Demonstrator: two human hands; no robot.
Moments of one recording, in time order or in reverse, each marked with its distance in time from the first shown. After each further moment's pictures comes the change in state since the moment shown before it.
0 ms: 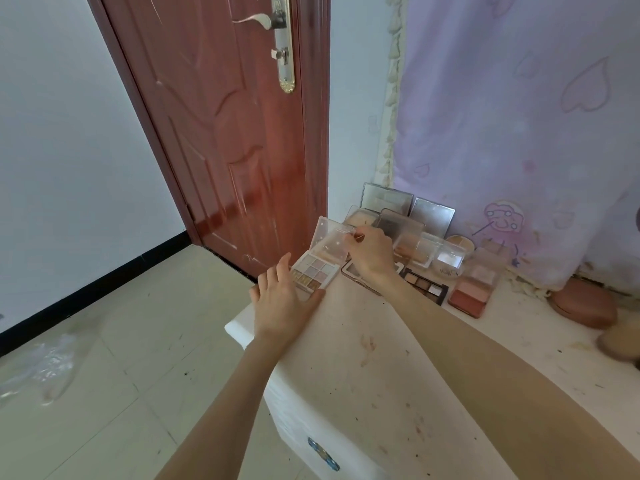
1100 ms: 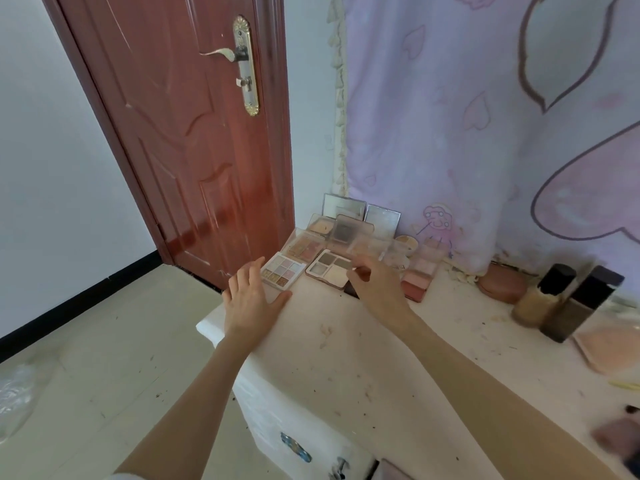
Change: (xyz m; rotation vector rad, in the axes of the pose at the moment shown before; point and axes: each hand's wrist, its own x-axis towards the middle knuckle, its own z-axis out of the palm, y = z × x) left_hand -0.011 0.000 -0.005 0.069 -0.013 0.073; right_hand -0.083 0.033 -0.070 0.004 -0.001 -0.087
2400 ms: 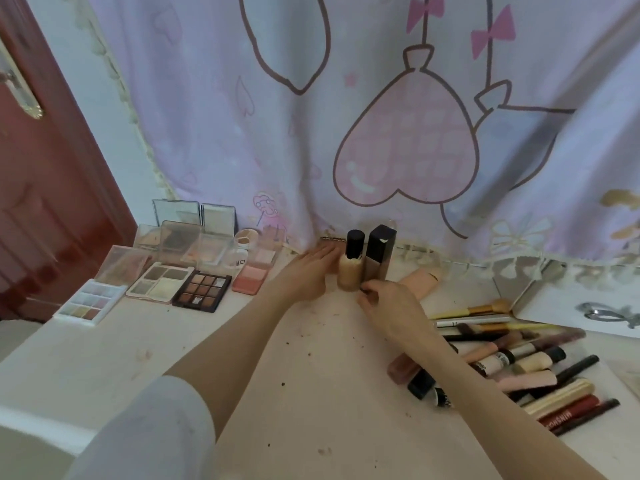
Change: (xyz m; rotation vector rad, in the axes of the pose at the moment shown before) left_hand -0.030 0.296 0.116 0.100 -0.554 0.937; right_hand -0.094 0.138 -0.195 -0.458 0.094 0.270
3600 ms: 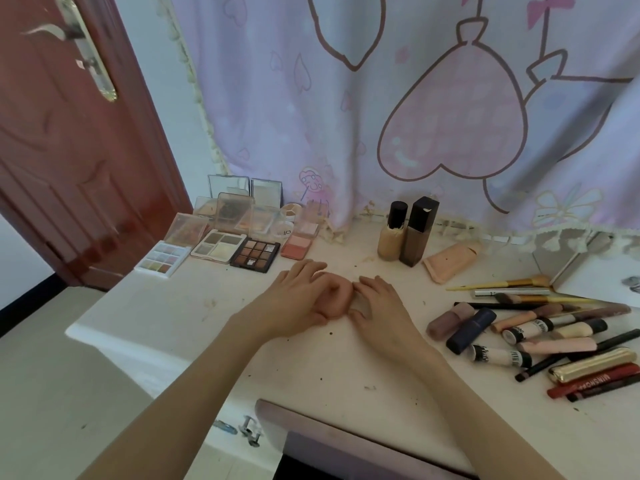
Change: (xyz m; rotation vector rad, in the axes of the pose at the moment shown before) left_hand -0.148 0.001 -0.015 0.077 -0.077 -0.045; right_hand -0.054 -0.041 0.054 0.017 -0.197 -0.154
